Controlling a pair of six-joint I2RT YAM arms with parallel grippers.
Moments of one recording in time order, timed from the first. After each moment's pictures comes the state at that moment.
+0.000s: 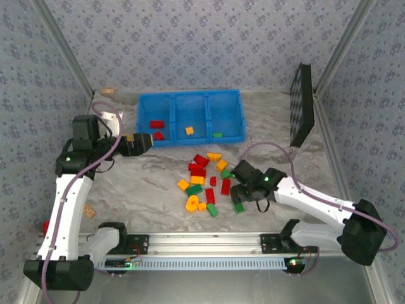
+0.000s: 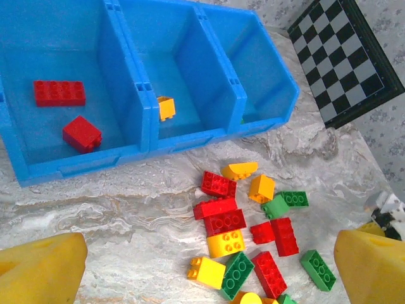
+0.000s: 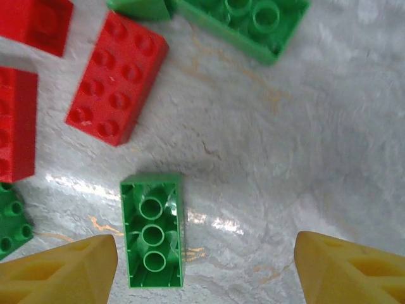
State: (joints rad) left arm -0.06 0.97 1.14 -0.83 0.55 -0.18; right arm 0.85 1.13 0.72 -0.85 0.15 0.56
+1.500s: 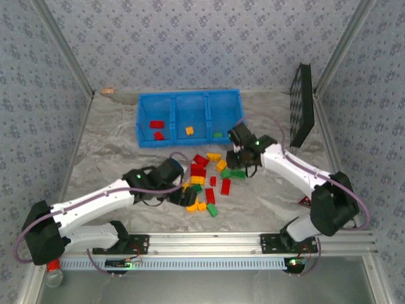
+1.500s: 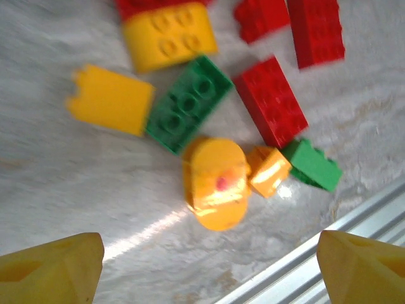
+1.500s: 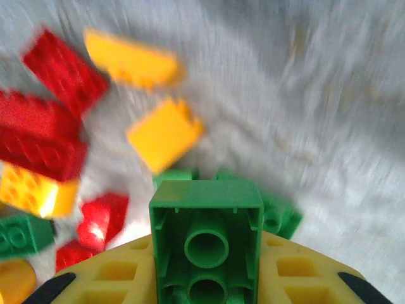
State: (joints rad) left arm -1.00 1.14 0.79 -0.72 0.05 -0.63; right arm 0.59 1.50 1.15 -0.76 0.04 0.35
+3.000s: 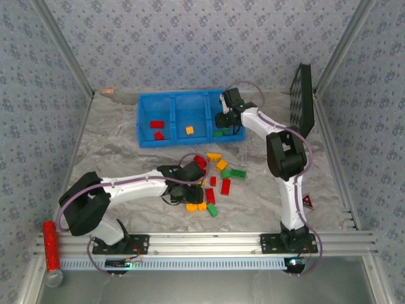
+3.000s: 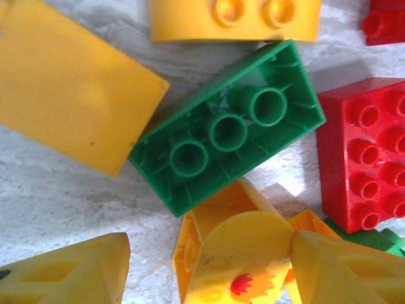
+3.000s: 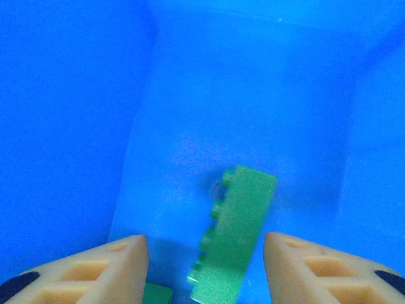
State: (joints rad) left arm -1.01 1.52 0.88 -0.65 0.02 -0.90; right arm 0.39 2.19 1.76 -0.52 0.00 0.11
